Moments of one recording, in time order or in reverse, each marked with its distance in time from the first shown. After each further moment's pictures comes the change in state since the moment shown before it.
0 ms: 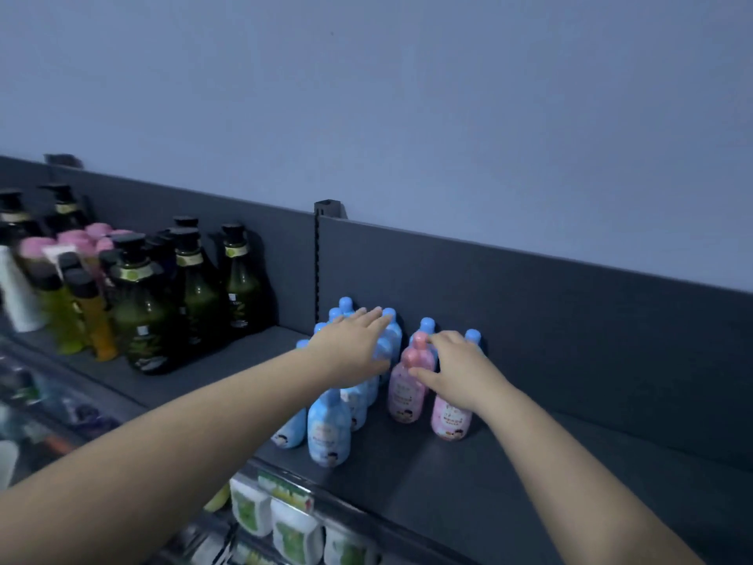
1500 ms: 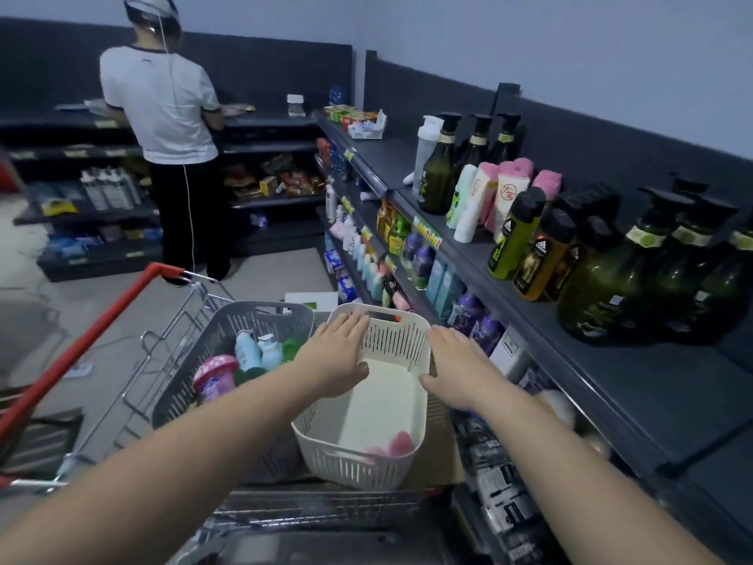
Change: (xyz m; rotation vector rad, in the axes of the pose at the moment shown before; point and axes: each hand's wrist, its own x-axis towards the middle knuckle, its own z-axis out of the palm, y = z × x) left_hand -0.490 -0.375 0.098 -0.154 -0.110 -0.917; right_hand -0.041 -0.546 0.242 -0.133 -0.394 -0.865
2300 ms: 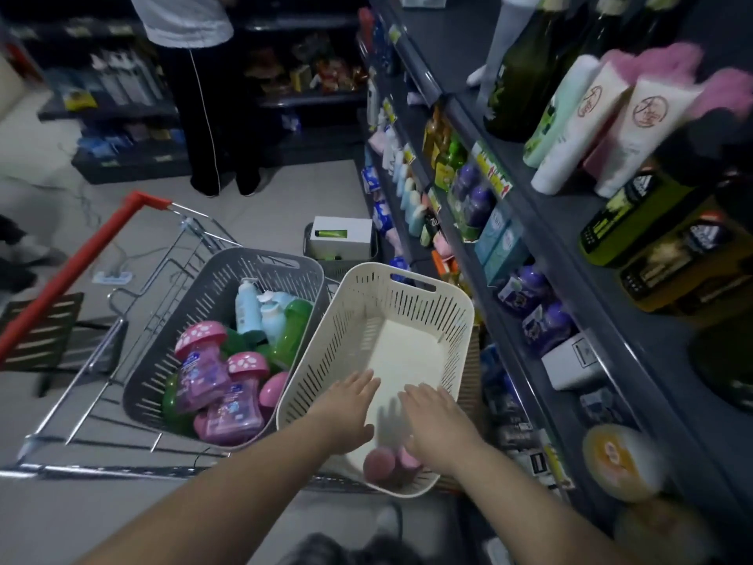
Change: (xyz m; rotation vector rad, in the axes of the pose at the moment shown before) left_hand 0.070 -0.031 0.167 -0.071 -0.456 -0.090; right_hand 0.103 0.025 0.153 -0.066 -0.424 -0.258
